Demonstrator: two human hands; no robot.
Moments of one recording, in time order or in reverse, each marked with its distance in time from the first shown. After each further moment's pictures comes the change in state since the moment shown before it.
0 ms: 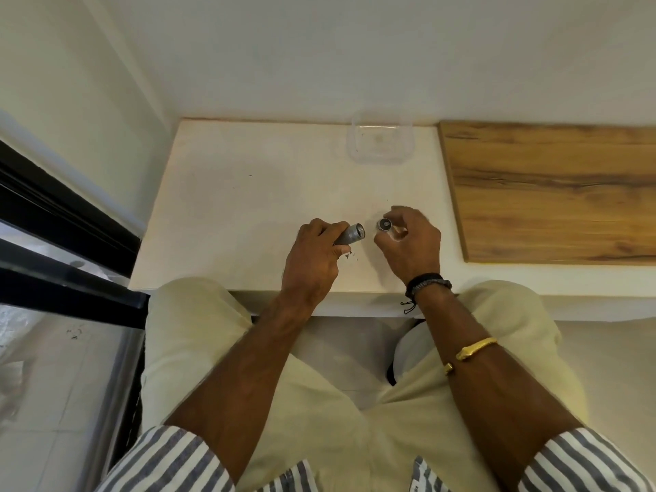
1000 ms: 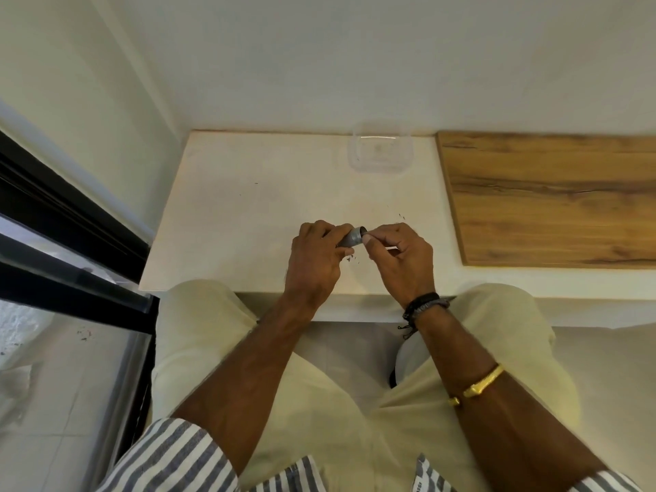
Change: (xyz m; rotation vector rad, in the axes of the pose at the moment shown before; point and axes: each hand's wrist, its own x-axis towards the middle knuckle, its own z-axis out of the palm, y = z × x) left_hand -0.005 0.016 -0.011 0.063 0.077 0.050; right_hand -0.035 -0.029 -0.013 0.284 -0.023 -0.068
